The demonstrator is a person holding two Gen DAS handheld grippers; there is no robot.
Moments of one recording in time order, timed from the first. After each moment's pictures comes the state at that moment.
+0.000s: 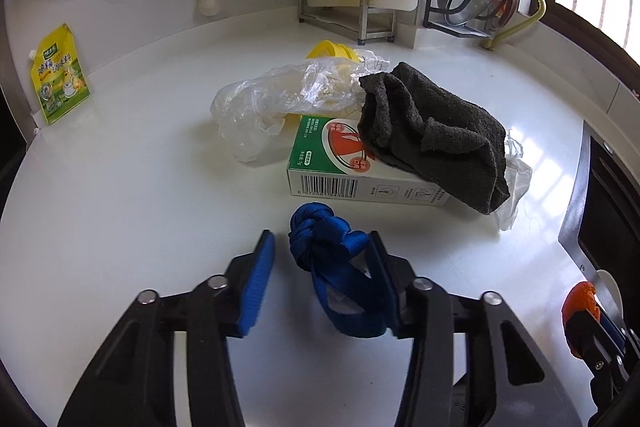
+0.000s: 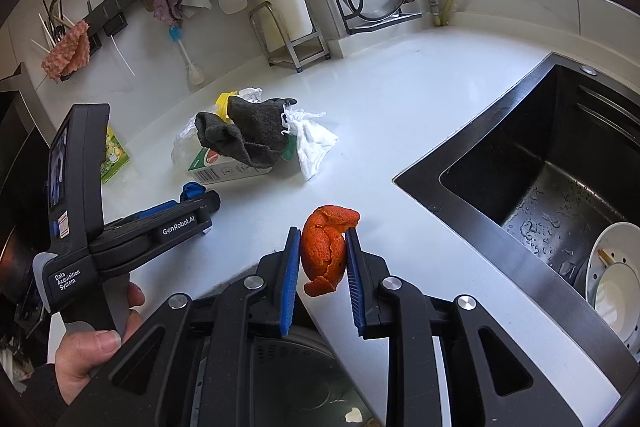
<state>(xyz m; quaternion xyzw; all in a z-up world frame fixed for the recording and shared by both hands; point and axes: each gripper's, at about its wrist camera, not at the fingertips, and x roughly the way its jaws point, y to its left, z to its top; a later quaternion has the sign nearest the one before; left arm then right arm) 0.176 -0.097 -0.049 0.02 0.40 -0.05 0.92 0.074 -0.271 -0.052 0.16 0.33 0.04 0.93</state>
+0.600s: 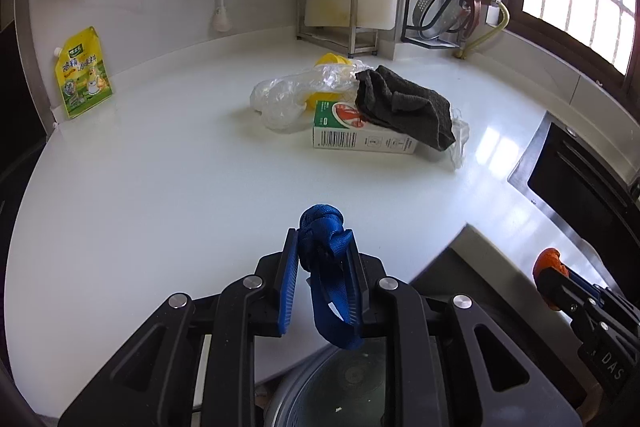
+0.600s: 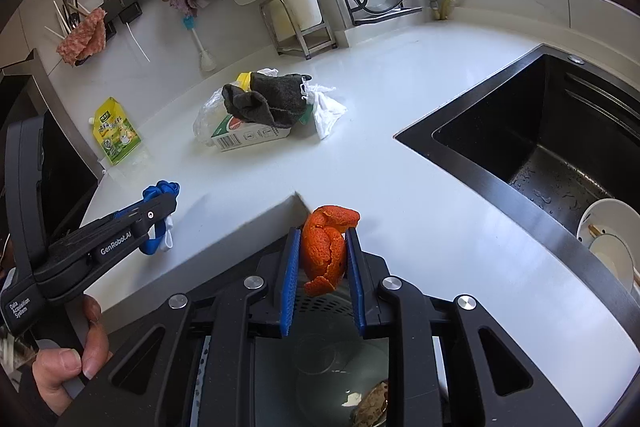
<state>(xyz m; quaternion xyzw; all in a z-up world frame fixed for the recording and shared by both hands) 0.080 -0.068 -0.030 0.02 0.37 -0.07 0.93 0.016 -0.257 -0.052 0.15 0.34 0.04 0.93</state>
